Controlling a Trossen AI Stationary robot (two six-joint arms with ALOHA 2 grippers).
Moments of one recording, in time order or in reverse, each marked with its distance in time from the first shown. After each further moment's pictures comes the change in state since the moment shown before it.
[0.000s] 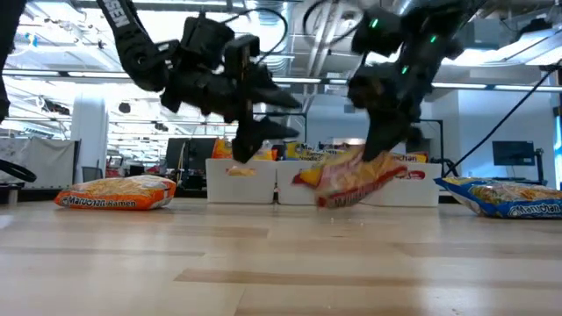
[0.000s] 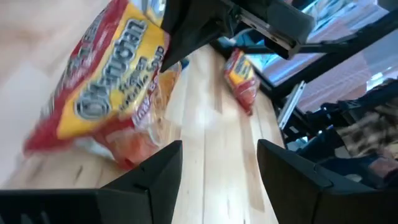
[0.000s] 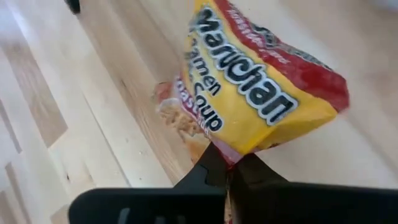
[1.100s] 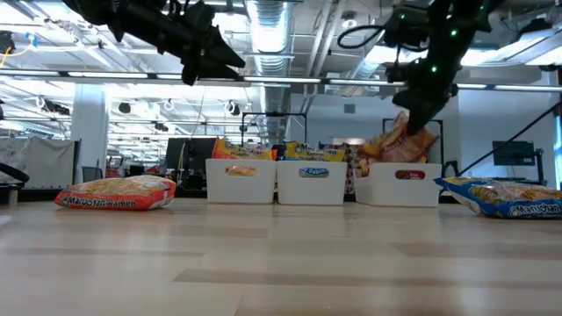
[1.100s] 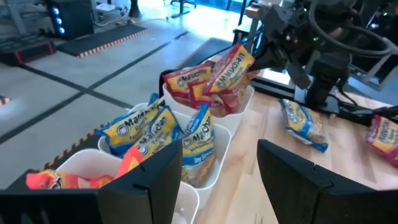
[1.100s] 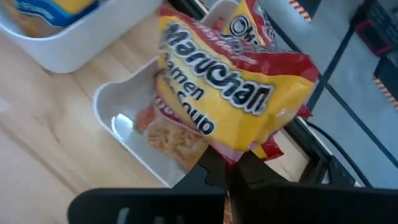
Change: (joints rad) left arm 0.220 -0.639 0.000 -0.571 -0.443 0.549; right arm -0.218 -0.272 0.000 -0.331 0.707 -0.353
